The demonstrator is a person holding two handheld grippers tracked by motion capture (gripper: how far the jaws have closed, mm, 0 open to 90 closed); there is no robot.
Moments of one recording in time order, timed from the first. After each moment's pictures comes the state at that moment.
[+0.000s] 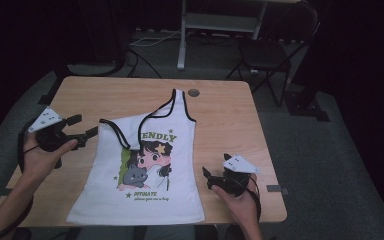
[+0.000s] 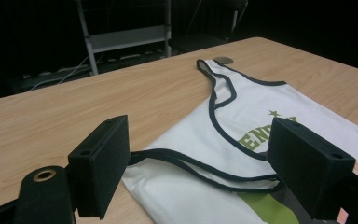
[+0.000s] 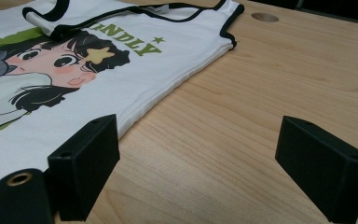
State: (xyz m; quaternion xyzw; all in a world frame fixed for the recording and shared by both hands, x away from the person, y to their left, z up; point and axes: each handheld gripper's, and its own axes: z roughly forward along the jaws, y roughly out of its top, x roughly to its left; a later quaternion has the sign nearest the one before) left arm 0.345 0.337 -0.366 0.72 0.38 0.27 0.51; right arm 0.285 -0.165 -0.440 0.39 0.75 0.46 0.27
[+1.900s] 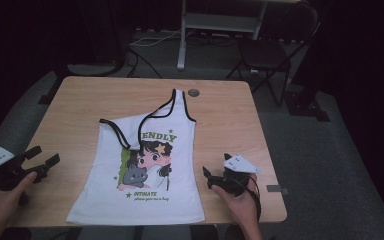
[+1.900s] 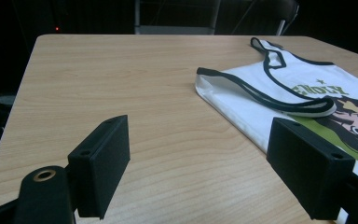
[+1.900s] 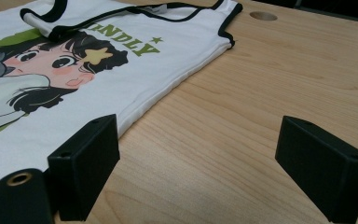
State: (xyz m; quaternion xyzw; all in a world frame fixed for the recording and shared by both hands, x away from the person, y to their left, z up) left arm 0.265 0.422 -0.430 0.65 0.47 0.30 0.51; right arm 0.286 -0.166 -0.440 0.39 0.75 0.46 0.27
